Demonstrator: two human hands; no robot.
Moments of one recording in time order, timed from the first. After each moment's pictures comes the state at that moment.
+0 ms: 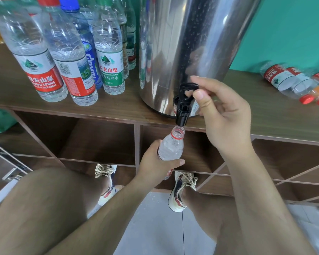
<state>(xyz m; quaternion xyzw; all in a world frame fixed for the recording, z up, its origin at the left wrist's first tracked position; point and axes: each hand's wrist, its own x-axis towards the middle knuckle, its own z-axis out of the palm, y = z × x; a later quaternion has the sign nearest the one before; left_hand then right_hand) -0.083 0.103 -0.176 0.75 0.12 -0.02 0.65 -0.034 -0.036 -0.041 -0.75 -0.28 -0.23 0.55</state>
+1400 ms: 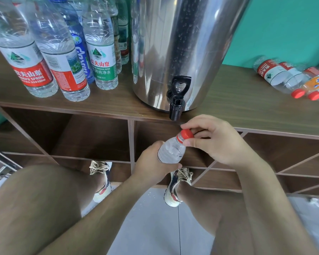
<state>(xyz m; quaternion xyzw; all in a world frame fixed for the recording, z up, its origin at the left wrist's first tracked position) -0.091 0.097 -0.170 0.85 0.08 -0.04 0.53 -0.035 -0.085 -0.073 -0.85 -0.24 0.08 0.46</state>
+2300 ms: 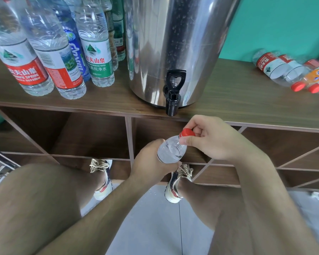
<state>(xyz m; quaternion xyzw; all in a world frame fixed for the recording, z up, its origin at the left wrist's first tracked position) -0.095 0.092 -0.170 0.89 0.04 -0.01 0.45 -0.038 -0.081 -0.063 -0.93 -0.19 0.12 0.30</state>
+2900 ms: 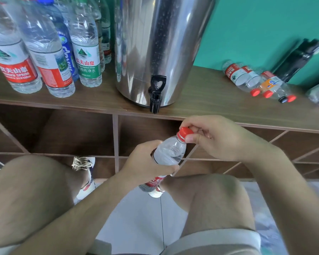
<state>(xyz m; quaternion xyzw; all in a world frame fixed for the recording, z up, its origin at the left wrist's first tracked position) -0.136 0.086 -0.128 0.79 -0.06 -0.05 0.61 -0.090 -0.120 0.000 -0.92 -0.30 0.10 0.22</state>
